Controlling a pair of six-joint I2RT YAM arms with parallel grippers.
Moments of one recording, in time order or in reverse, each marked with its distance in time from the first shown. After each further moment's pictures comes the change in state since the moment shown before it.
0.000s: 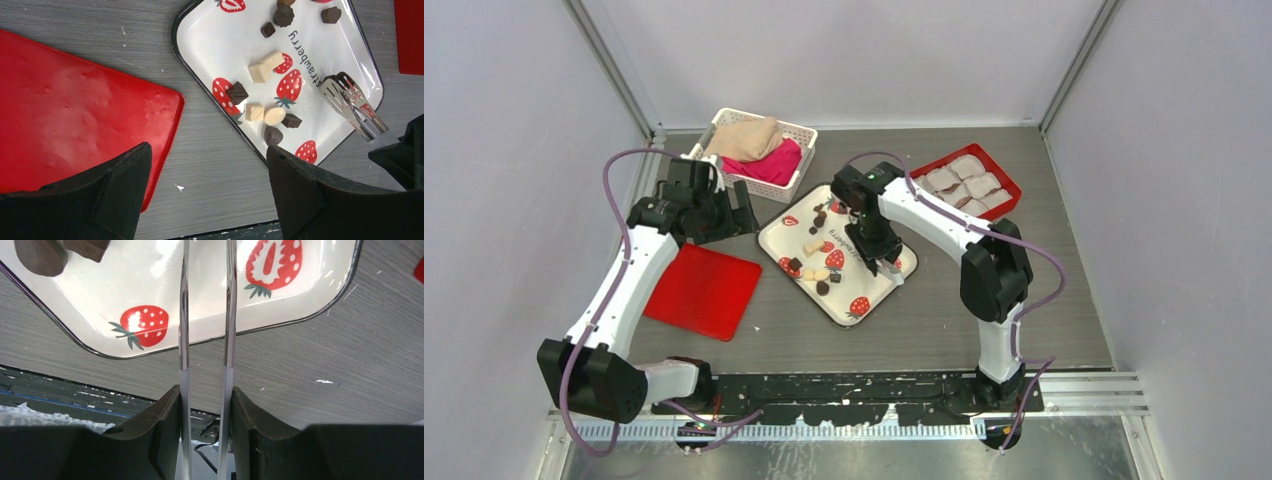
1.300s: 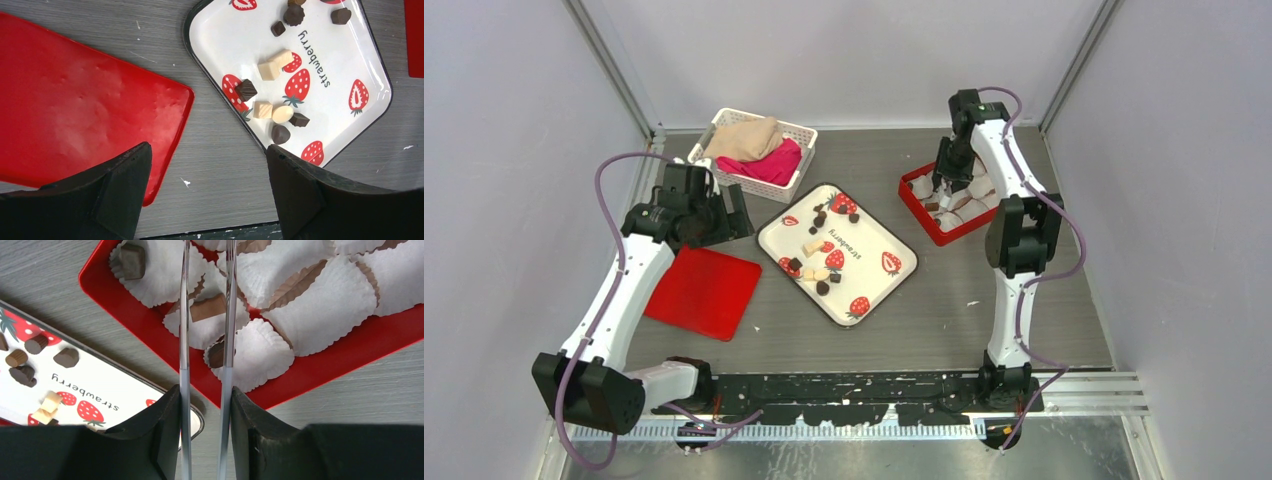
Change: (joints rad) left arm 0.000 -0.052 -0.019 -0.023 -0.042 -0.009; right arm -0.612 0.225 0.402 0.098 -0.067 0.132
